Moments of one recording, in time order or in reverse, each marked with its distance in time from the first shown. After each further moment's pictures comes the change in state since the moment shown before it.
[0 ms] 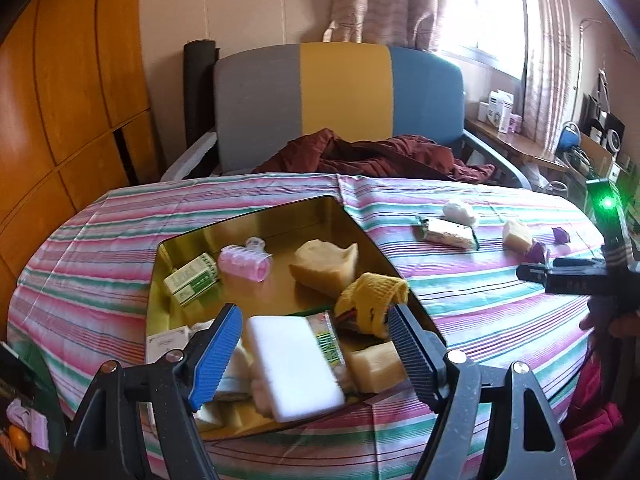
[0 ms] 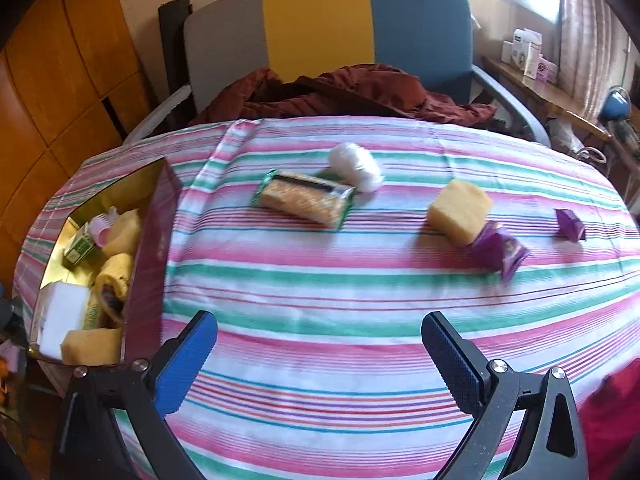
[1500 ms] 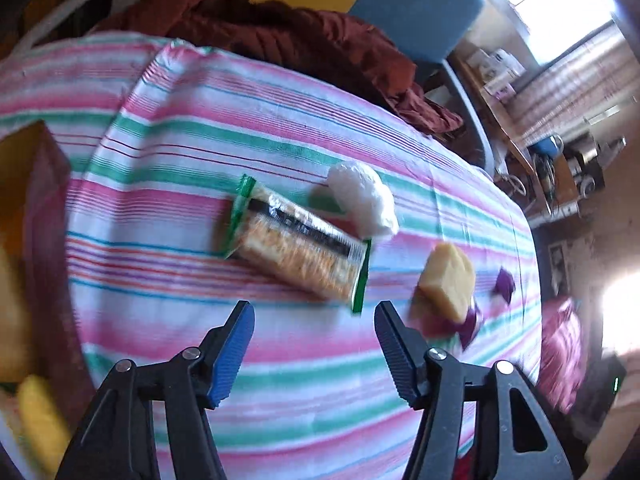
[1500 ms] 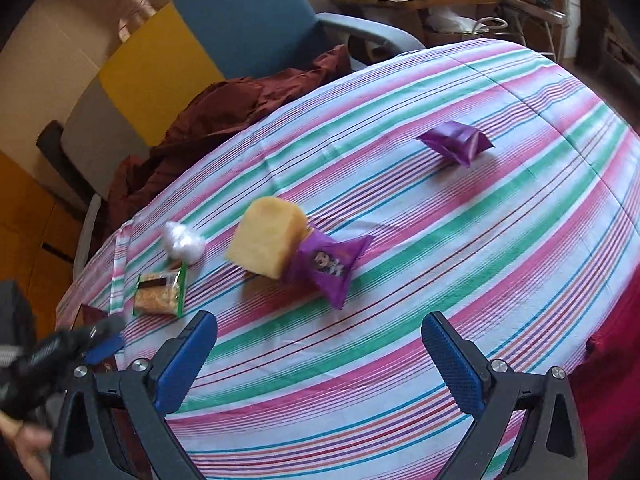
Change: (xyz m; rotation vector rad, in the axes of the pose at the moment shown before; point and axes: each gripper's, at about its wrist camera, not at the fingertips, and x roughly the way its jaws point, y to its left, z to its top) left arm 0.239 -0.154 0.094 -0.317 0.537 -0.368; right arm 0.009 -0.176 0.011 0.524 0.042 -0.020
